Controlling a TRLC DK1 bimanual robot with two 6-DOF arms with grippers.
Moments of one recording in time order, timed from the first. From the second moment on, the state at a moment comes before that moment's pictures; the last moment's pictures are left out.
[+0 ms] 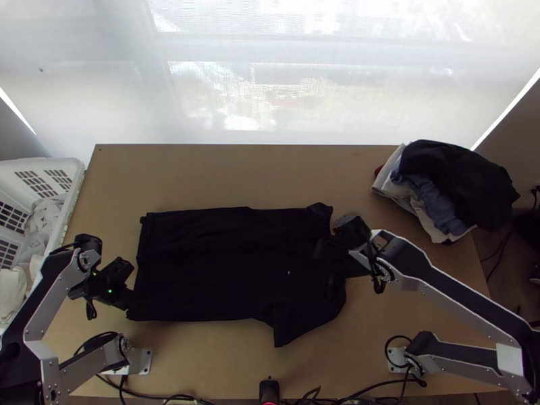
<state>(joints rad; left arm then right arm) 0.31 1.18 0.64 -1.09 0.18 0.65 0.75 1.27 0.96 -0.72 -0.28 -0.45</state>
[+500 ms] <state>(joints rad) 0.30 1.18 0.68 -1.06 0.21 0.56 1.12 1.44 1.02 -0.81 -0.23 -0.53</state>
